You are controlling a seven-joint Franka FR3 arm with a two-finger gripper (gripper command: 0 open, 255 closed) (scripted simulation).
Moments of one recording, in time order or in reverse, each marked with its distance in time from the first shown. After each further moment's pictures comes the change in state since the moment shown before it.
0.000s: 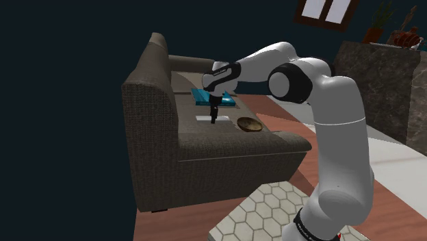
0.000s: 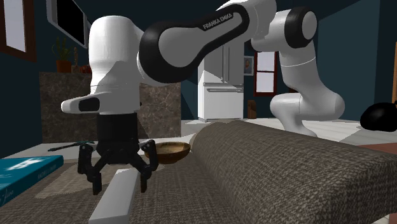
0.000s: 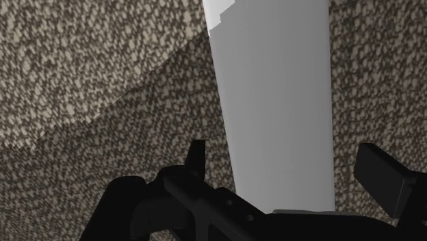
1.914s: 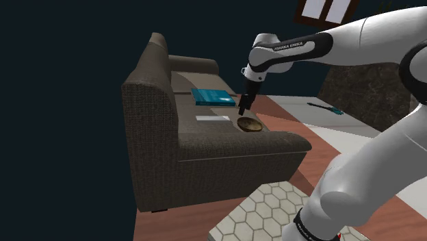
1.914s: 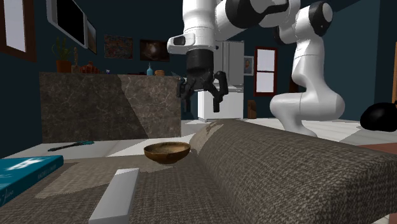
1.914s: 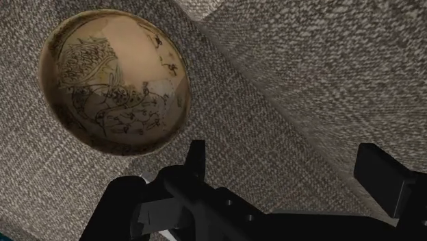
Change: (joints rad) arm 0.038 -0.819 -0.032 -0.620 -0.240 -0.144 0.718
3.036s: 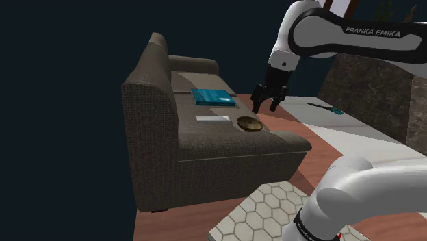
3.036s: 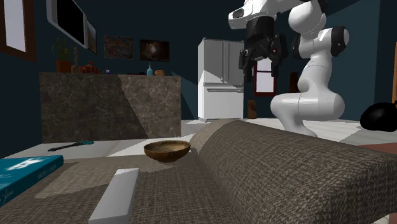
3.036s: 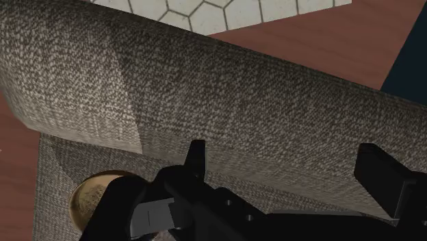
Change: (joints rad) arm -0.101 -0.511 0.273 -0.180 0.063 -0.312 0.647
